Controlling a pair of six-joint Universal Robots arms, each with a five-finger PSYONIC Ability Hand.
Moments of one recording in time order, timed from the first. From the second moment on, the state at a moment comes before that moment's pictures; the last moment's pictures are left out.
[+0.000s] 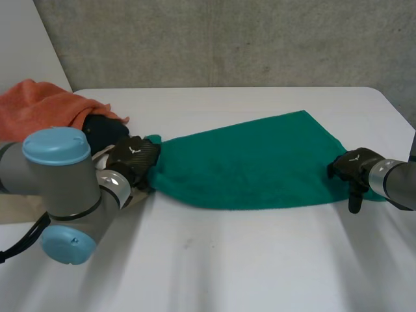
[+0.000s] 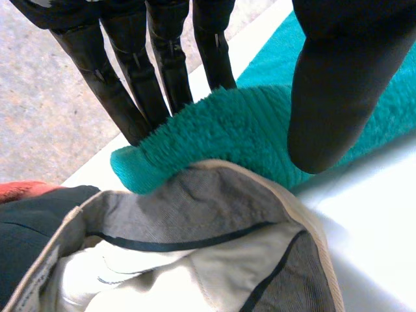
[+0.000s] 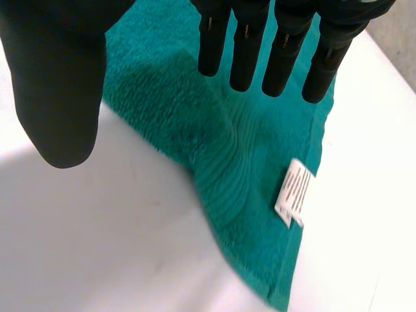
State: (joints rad) left arm 4.28 -2.10 -1.53 3.35 -1.56 3.55; right arm 1.67 -0.94 1.28 0.32 1.39 2.36; left_hand 0.69 0.70 0.71 0.70 0.53; right_hand 0.41 0.42 0.42 0.40 0.19
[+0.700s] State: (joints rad) left arm 4.25 -1.71 -1.45 3.06 -1.48 3.35; right arm 1.64 -1.31 1.32 0.31 1.40 2.51; left_hand 1.16 1.20 1.19 1.20 0.98; right_hand 1.11 1.17 1.18 1.19 1.01
